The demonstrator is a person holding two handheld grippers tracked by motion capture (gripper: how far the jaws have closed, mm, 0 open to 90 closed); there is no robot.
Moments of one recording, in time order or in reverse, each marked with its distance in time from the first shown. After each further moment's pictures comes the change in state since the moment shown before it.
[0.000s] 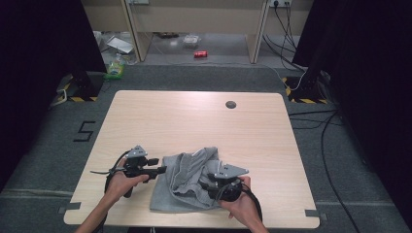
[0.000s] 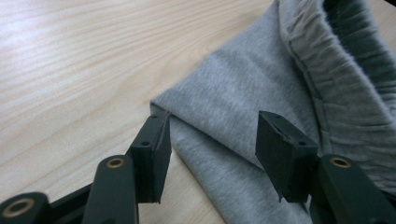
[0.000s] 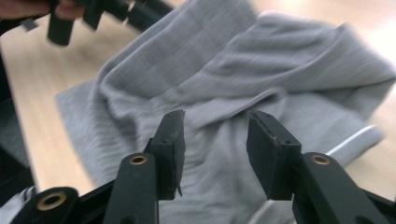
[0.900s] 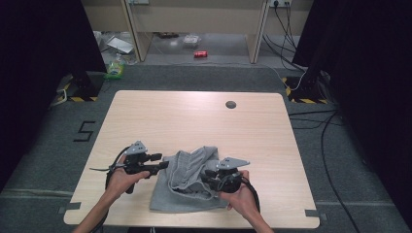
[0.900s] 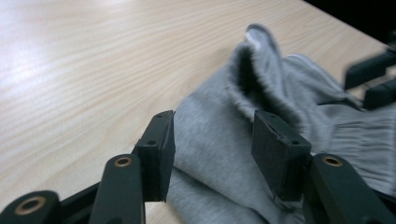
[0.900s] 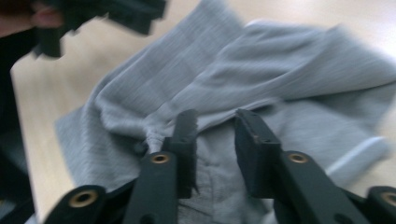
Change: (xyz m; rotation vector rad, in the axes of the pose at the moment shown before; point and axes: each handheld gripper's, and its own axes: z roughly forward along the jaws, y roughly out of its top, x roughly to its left) left arm -0.011 0.018 -0.006 -0.058 -0.029 0.045; right arm -0.012 0.001 0.014 0.008 0.080 0.078
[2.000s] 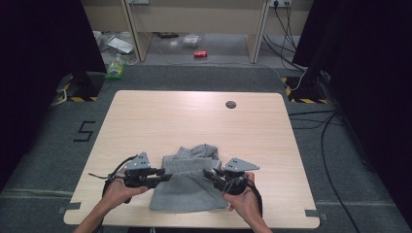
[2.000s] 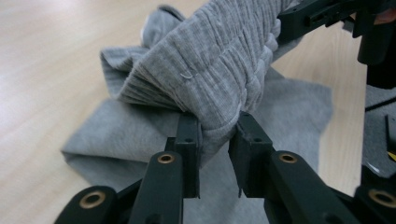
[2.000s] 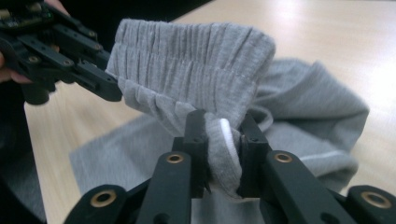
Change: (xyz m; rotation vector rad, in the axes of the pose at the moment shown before) left arm -0.043 -0.007 -0.021 0.023 -0.160 0.161; right arm 0.004 0.001 -0.023 -0.156 -0.036 0.034
